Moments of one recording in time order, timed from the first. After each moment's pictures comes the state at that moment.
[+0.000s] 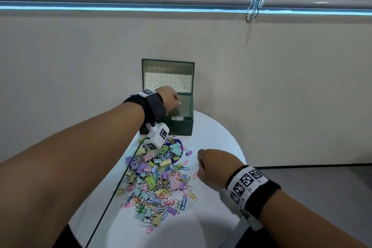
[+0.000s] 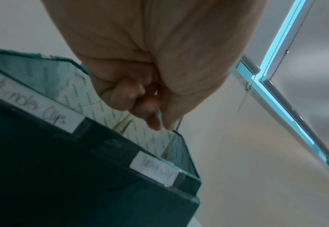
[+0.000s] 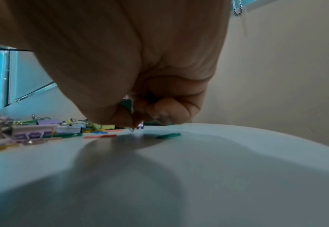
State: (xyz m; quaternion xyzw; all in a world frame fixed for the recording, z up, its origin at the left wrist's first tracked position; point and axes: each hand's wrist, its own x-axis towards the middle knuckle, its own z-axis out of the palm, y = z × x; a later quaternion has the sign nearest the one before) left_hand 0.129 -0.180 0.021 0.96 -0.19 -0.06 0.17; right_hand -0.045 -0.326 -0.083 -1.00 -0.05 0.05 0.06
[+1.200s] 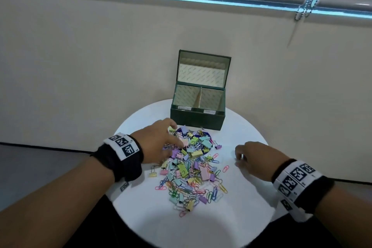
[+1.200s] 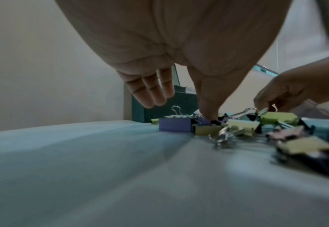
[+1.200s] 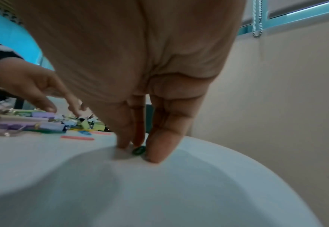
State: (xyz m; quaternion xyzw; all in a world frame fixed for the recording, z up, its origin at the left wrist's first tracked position) left_hand 0.032 -0.024 -0.064 0.94 -0.33 -0.09 0.09; right_hand -0.039 -0.345 -0.067 -0.99 -0.06 0.12 -0.02
